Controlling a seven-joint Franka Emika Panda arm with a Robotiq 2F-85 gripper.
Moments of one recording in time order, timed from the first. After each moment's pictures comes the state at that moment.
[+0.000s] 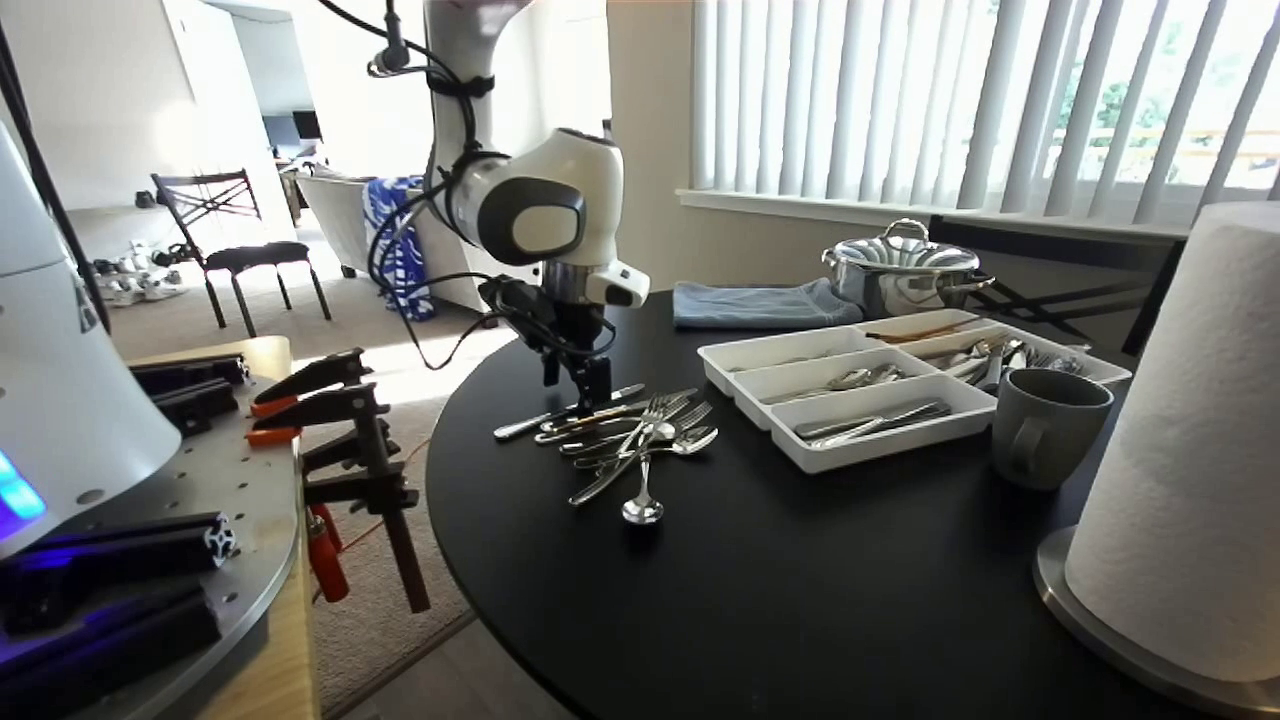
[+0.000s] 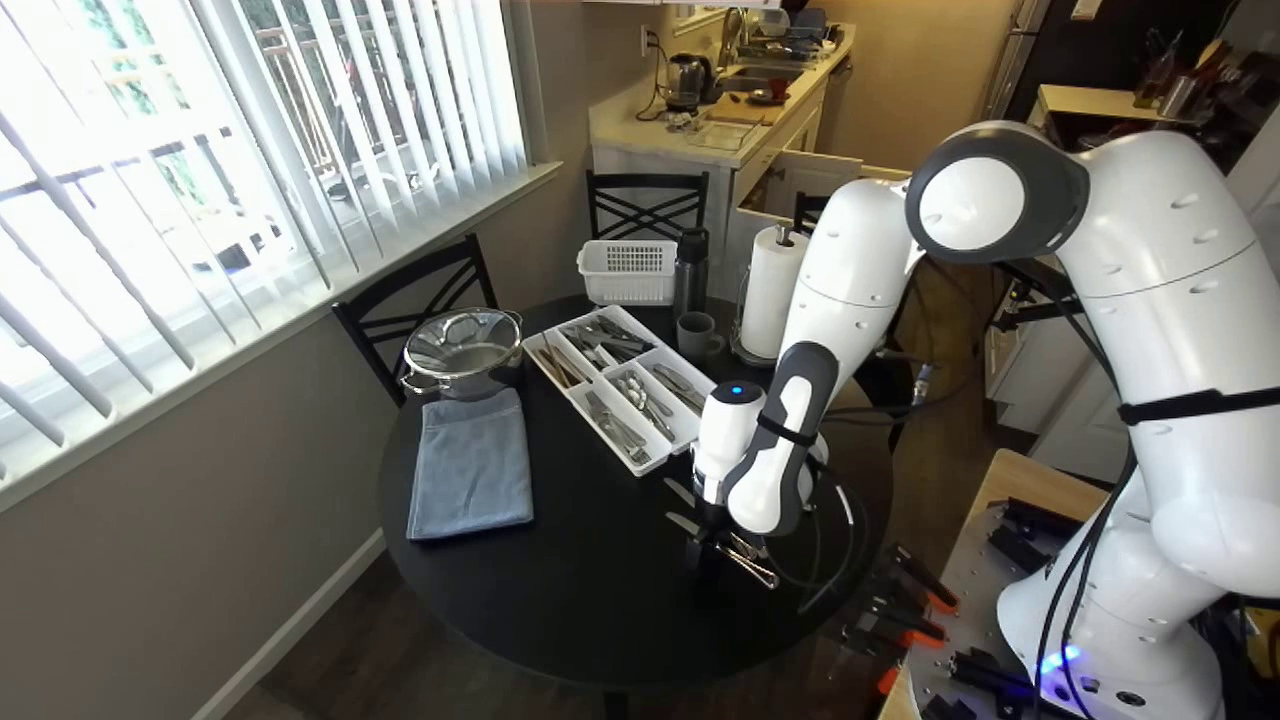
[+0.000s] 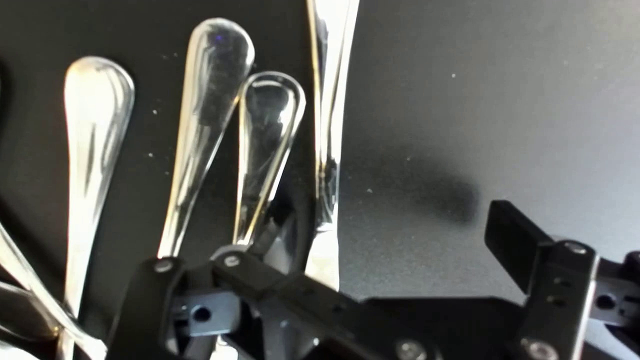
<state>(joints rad) -0.09 0.75 0.26 -2.36 -0.03 3.06 0.06</state>
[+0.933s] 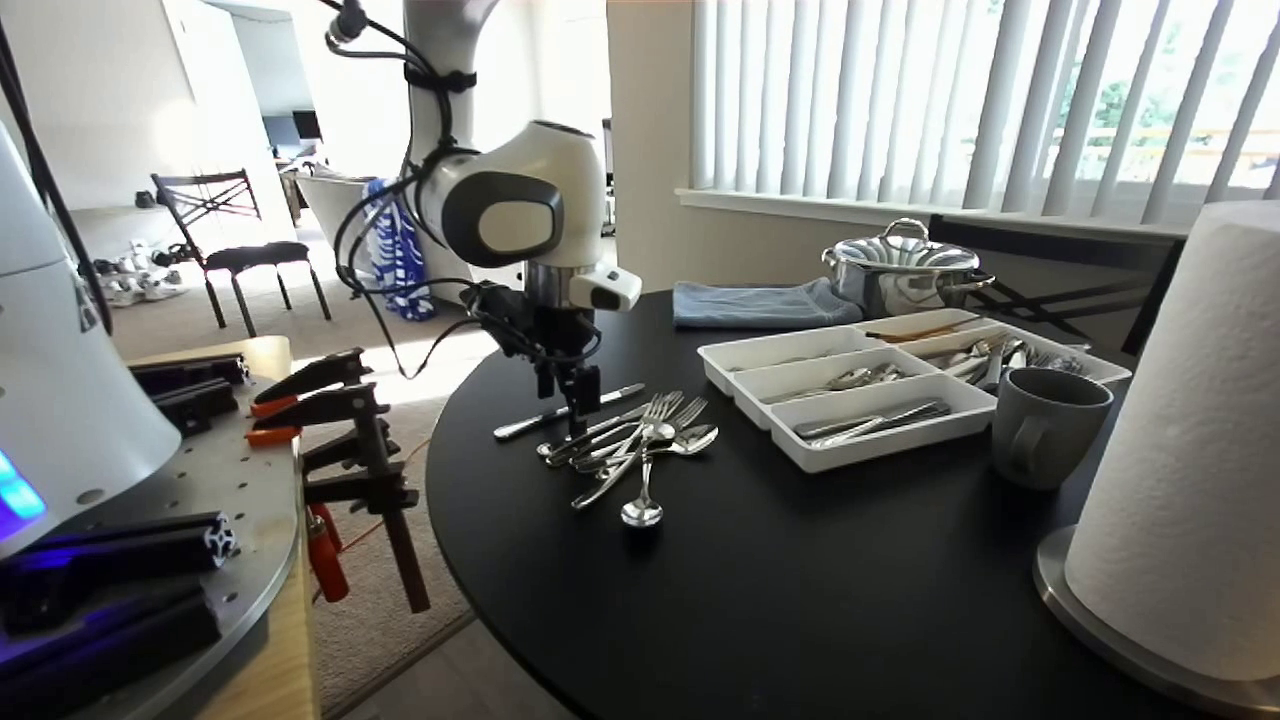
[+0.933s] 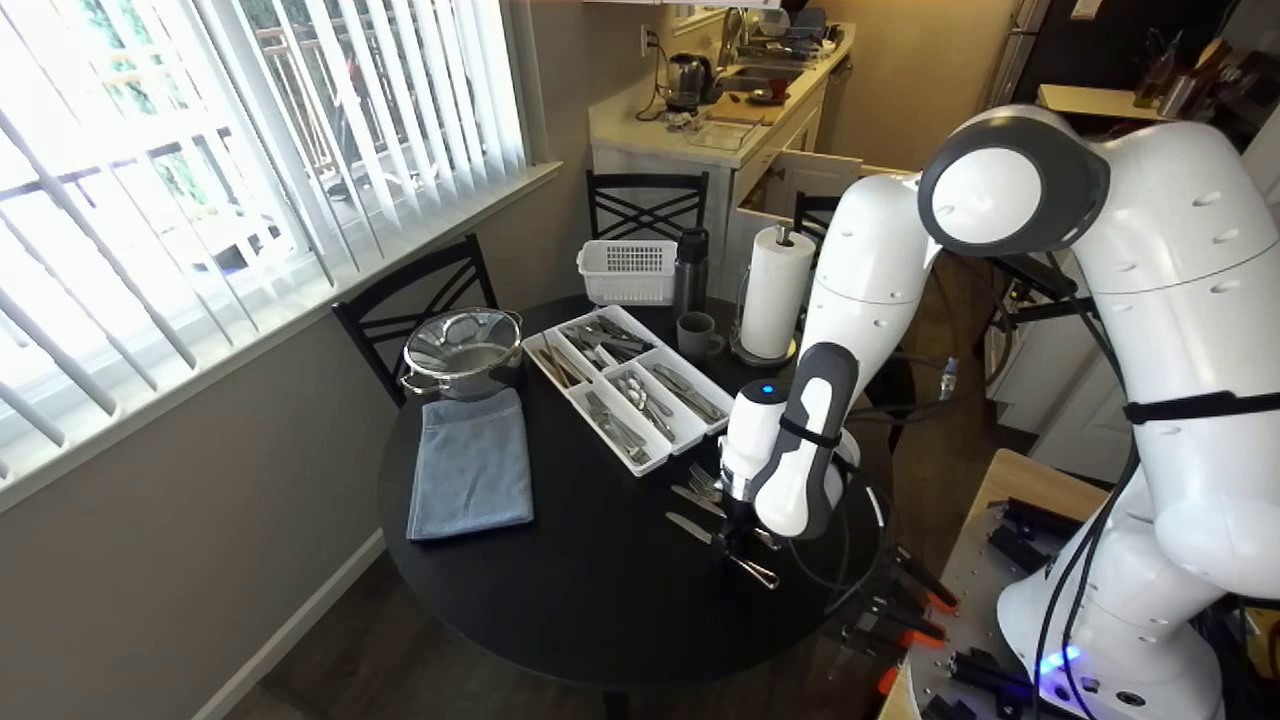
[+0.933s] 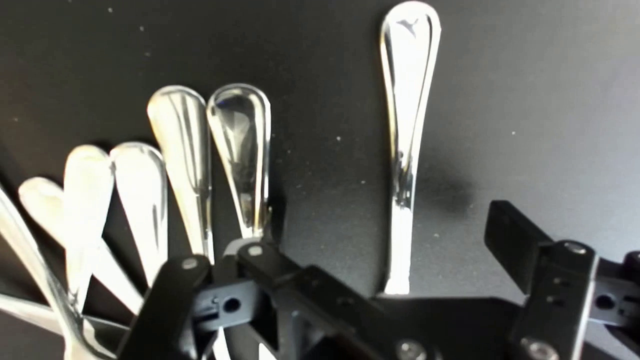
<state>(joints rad) -0.06 0.70 0.20 -2.48 0.01 3.15 0.06</state>
